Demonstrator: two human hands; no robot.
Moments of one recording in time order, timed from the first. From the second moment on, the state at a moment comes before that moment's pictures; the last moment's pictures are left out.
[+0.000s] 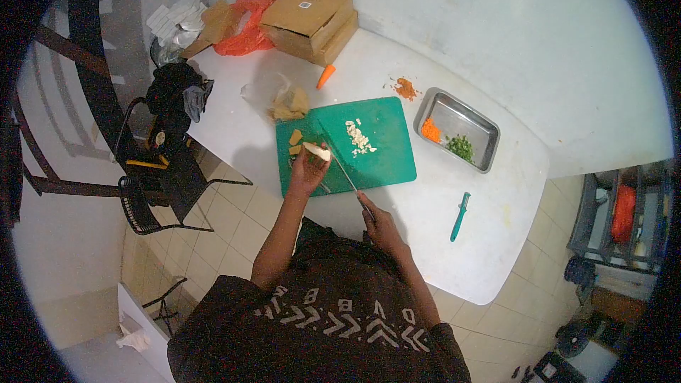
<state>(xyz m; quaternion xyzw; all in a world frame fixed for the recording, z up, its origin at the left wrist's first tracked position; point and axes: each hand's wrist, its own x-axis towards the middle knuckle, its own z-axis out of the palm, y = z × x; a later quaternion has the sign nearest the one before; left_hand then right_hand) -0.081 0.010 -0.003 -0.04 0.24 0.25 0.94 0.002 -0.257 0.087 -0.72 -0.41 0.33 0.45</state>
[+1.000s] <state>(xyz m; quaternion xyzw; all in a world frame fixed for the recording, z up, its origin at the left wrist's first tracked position) -0.079 0.014 -0.031 -0.07 0.20 0.24 0.95 0.003 -0.257 0.100 -0.72 -0.38 0.38 0.45</state>
